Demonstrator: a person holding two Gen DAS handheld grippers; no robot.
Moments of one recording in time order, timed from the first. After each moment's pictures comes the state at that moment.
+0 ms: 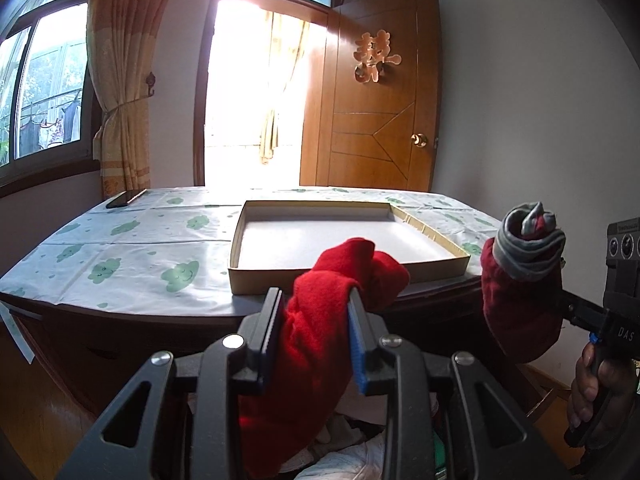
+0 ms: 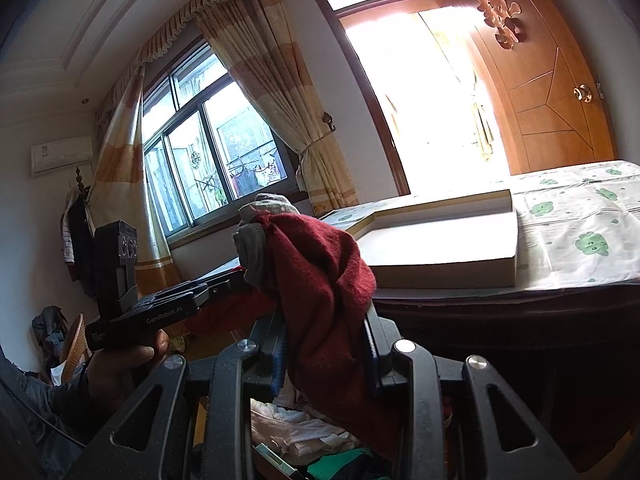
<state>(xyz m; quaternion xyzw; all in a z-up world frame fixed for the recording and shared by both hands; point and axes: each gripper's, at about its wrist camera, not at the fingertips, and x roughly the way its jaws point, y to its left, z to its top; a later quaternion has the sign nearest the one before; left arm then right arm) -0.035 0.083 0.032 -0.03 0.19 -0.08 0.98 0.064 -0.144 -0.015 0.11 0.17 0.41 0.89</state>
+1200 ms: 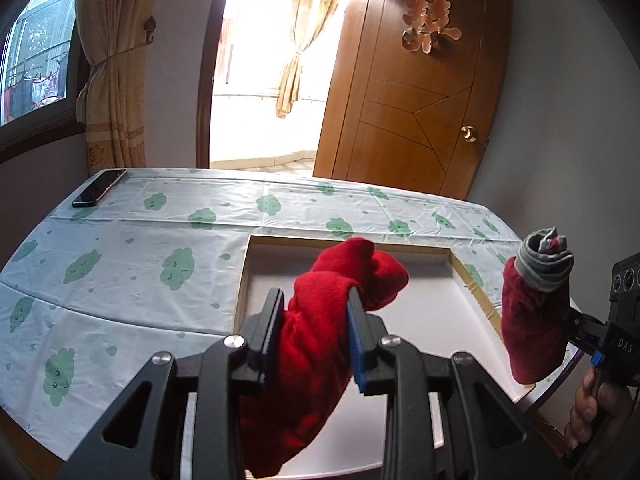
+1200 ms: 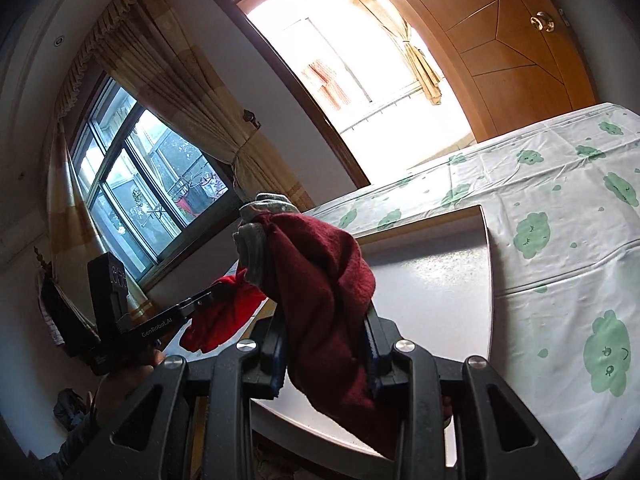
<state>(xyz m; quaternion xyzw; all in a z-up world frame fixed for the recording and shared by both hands) 0.186 0.109 0.079 -0.09 0.30 -0.06 0.95 0.266 -0.149 0.032 0.21 0.29 0.34 0.87</state>
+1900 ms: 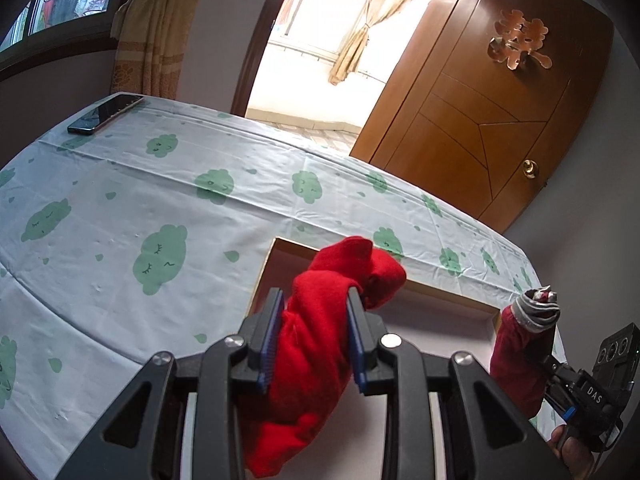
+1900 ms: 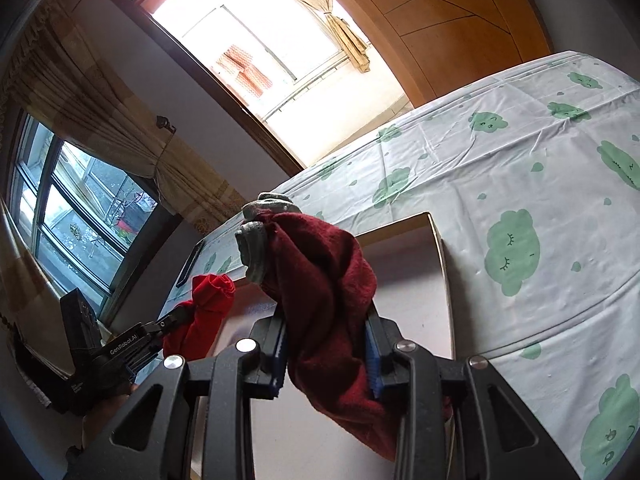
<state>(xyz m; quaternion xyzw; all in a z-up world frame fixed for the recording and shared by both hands) 0.282 0.135 0.046 -0.21 0.36 0.00 0.91 0.368 -0.146 0.010 0.25 0.38 0.23 0.86</state>
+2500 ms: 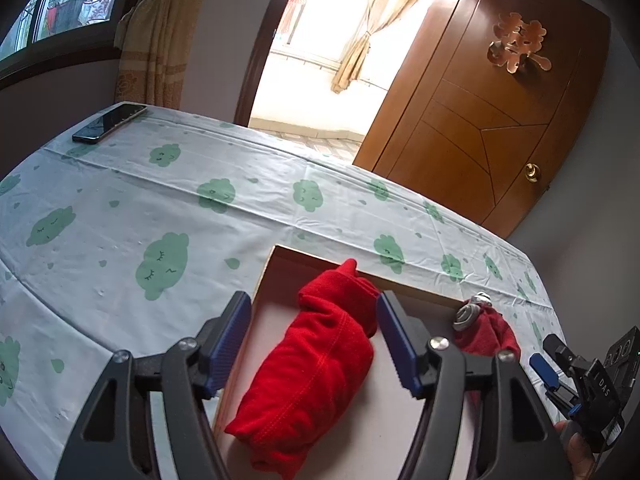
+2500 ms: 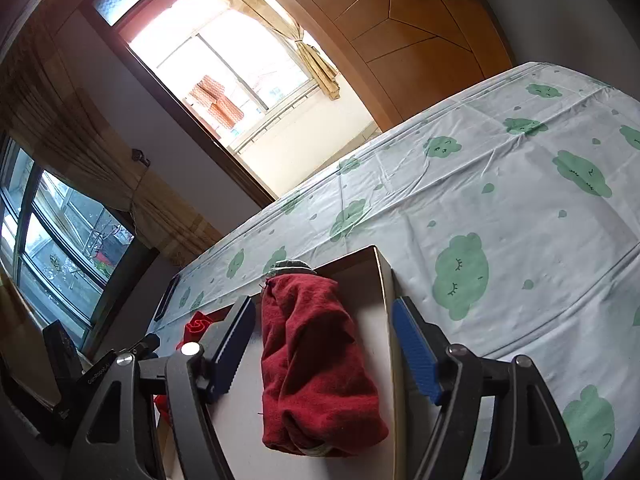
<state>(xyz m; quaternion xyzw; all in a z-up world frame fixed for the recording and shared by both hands) 0.276 0.129 0.052 -0.19 0.34 0.01 0.92 0.360 -0.172 0.014 0.27 0.34 0.17 0.89</state>
